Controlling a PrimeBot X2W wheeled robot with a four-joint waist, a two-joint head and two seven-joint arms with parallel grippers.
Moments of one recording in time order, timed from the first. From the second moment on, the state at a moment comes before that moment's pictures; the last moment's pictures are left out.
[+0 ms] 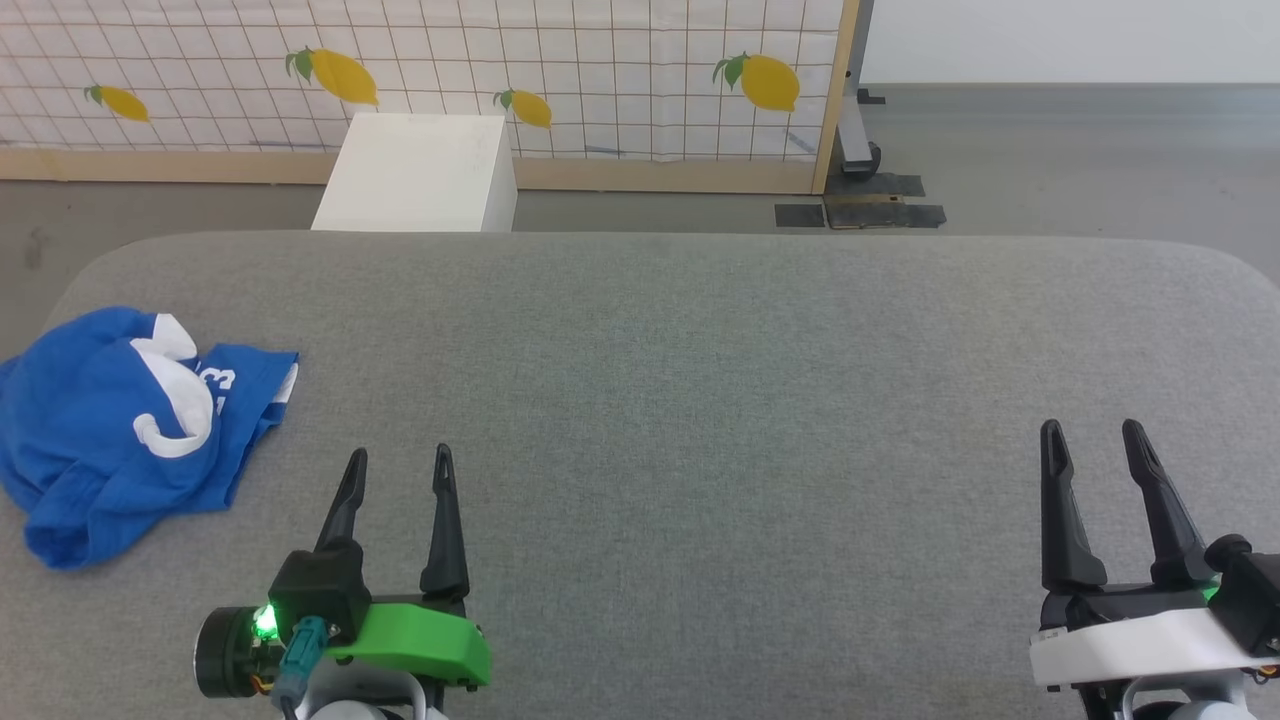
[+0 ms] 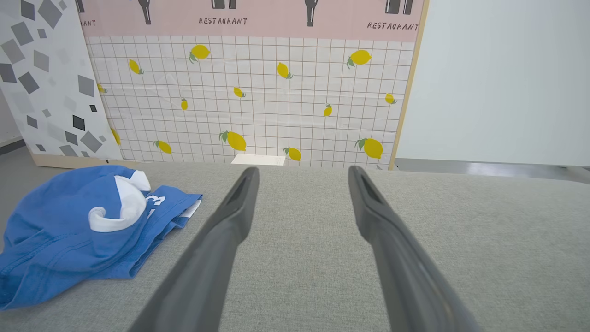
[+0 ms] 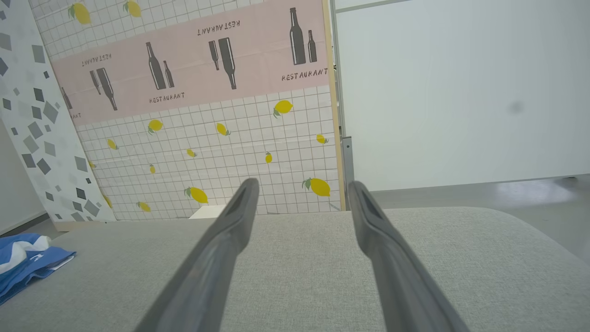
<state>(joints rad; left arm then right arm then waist) 0.00 0.05 -0.10 0.04 -0.12 0.06 -0.24 0.06 -0.05 -0.08 -0.05 0.21 0.13 -0.24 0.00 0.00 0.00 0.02</state>
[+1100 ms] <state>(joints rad) 0.00 0.05 -0.11 0.07 -0.12 0.08 -0.26 0.07 -0.05 -0.07 -0.01 0.14 0.13 -0.26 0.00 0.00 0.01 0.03</state>
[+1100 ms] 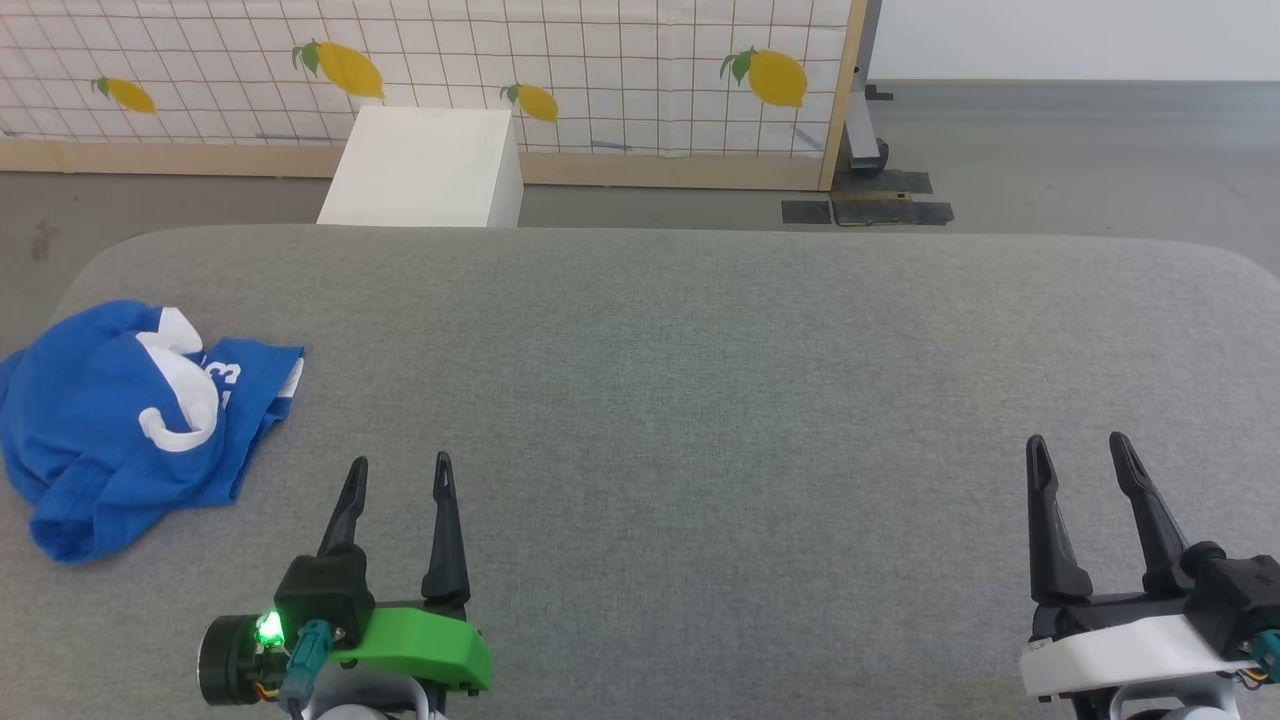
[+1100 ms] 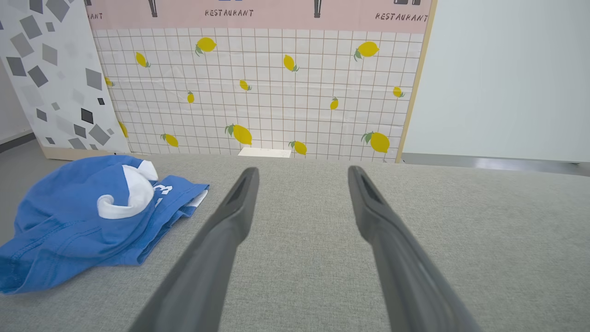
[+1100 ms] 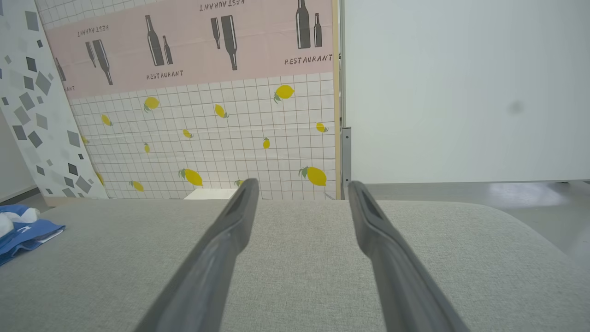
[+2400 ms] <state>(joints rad) -0.01 0.05 -0.06 0.06 -0.10 0.13 -0.26 0.07 -0.05 -0.07 -0.01 0.12 0.13 -0.26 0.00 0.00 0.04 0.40</state>
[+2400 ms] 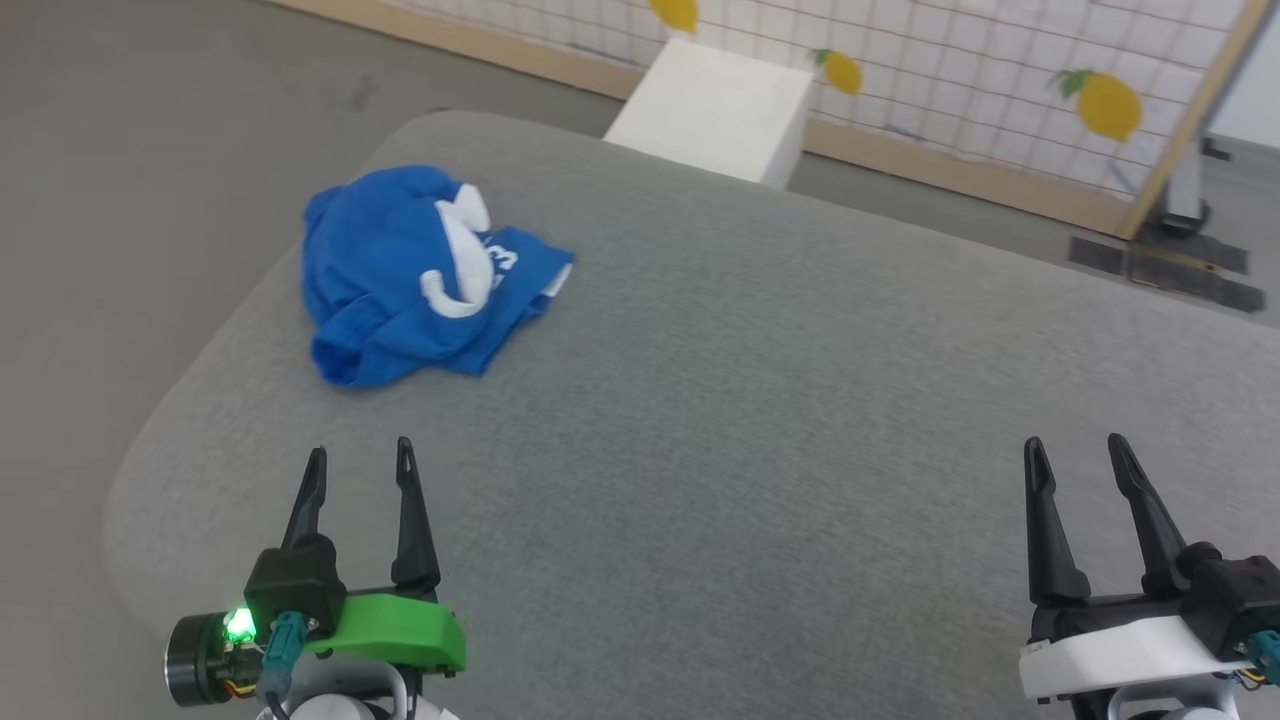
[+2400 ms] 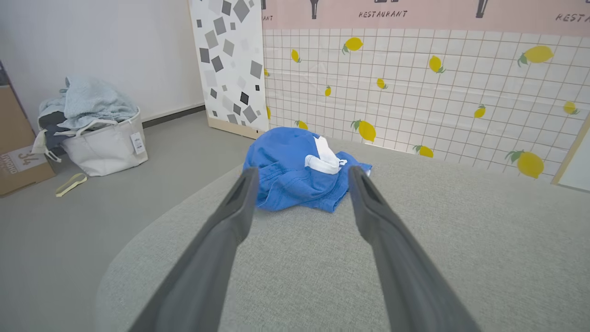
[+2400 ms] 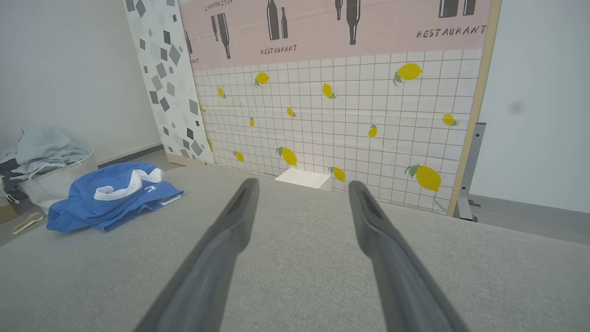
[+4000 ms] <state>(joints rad) -0.99 0.63 -0.39 0.59 -0.78 -0.13 0.60 -0.17 -0.05 -0.09 -0.17 -0.02 0.13 -0.26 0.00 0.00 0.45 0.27</state>
